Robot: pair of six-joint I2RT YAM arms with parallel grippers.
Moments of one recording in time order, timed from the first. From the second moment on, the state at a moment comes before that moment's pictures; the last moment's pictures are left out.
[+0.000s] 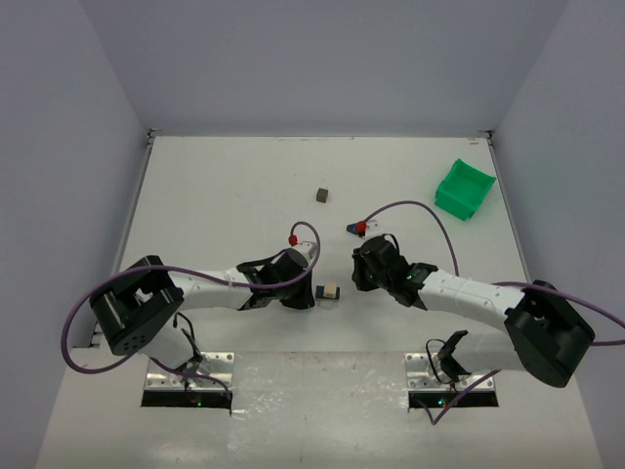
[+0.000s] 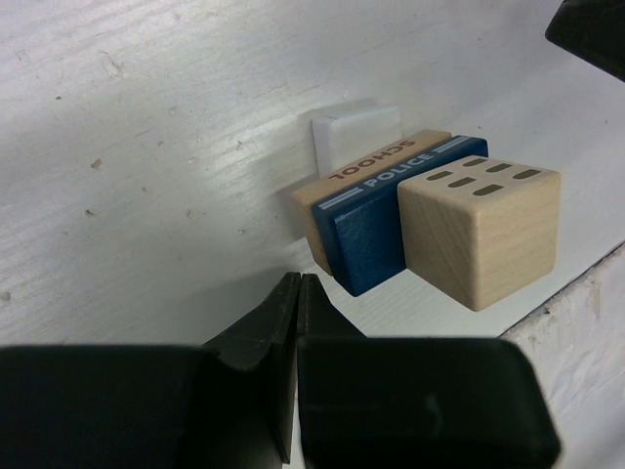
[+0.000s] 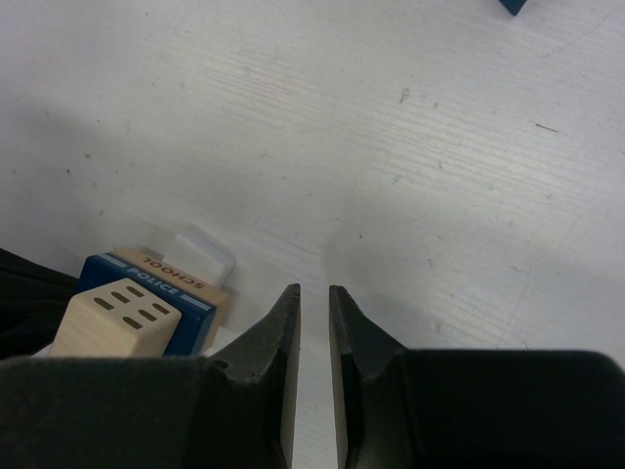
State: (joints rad) left arm -0.89 1.49 0.59 0.00 0.05 -0.68; right arm 0.77 1.28 0.50 -0.02 0.16 0.44
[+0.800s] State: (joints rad) left arm -0.89 1.49 0.60 0.02 0.02 -0.71; right arm 0.77 1.26 0.48 -0.02 0.16 0.44
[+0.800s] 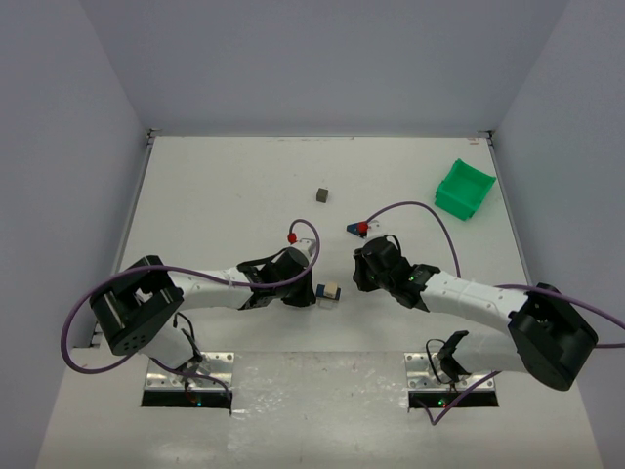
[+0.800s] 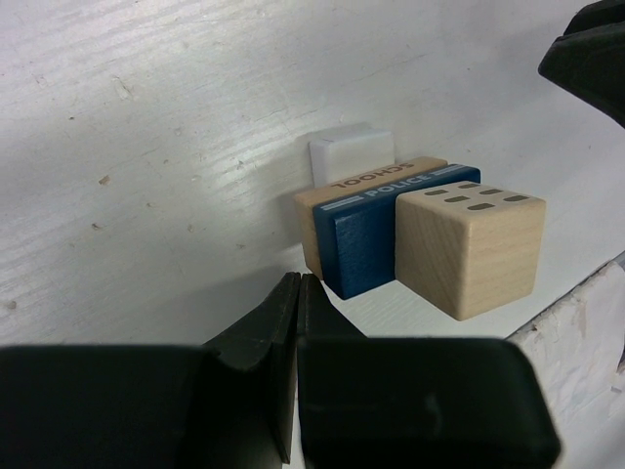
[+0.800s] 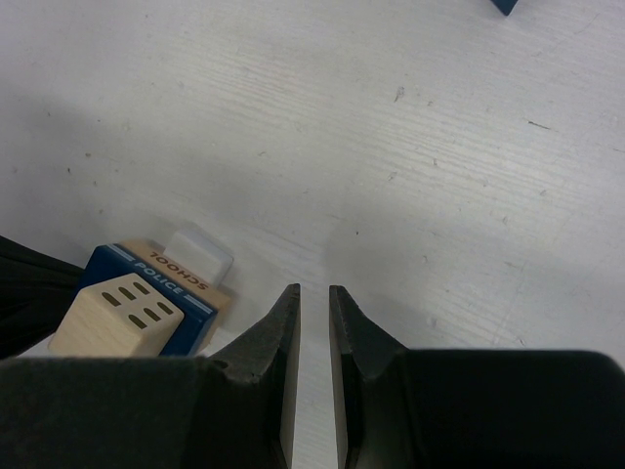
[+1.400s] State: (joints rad) left arm -0.89 1.49 0.60 0.02 -0.01 -0.71; right arm 0.77 1.24 0.48 -0.02 0.17 0.44
